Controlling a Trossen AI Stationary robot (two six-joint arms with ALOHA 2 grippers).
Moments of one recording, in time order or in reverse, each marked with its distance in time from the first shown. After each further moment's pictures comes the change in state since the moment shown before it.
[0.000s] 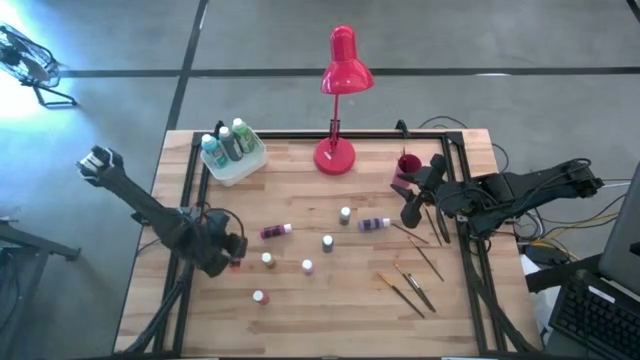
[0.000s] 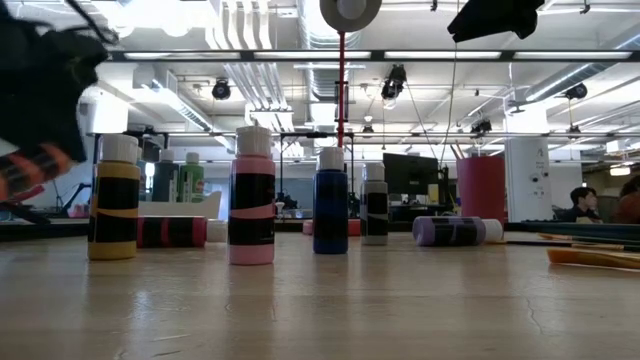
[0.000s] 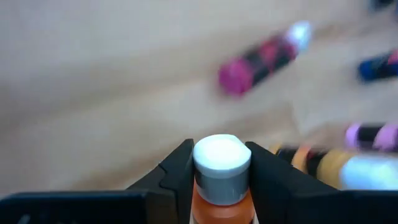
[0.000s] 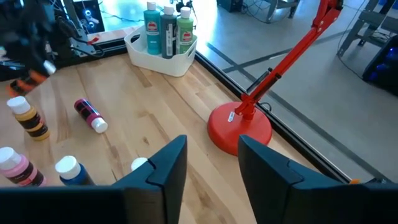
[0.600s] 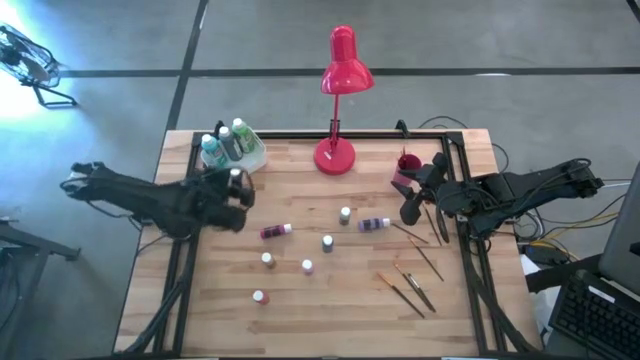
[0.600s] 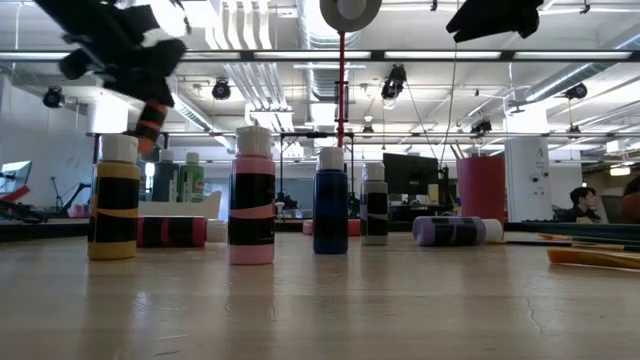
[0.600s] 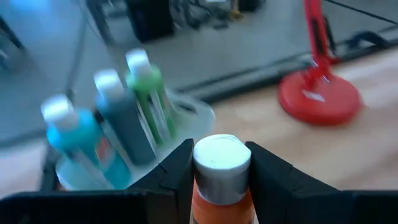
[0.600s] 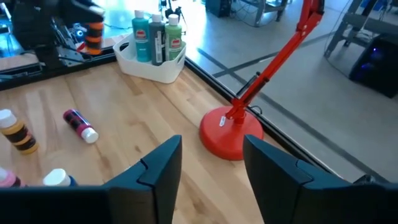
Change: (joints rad) left arm 0.469 -0.002 0.176 -0.105 -0.622 0.720; right arm -0.001 0.000 0.000 0.008 0.050 0.020
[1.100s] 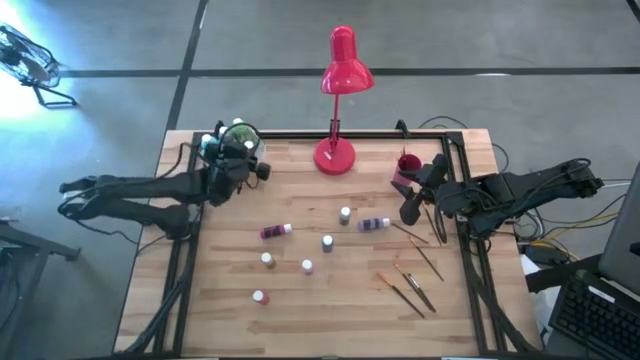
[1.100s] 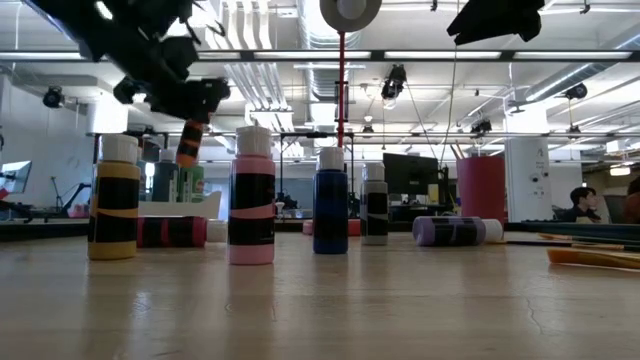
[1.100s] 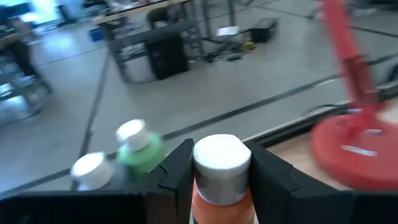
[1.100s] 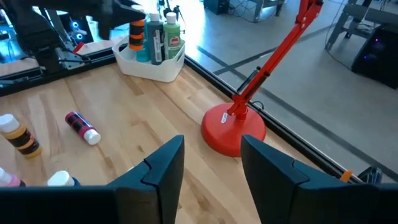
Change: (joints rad) left arm 0.424 0.003 -0.210 0.977 0.112 0.890; right arm 0.001 0.000 -0.008 -0.003 0.000 0.049
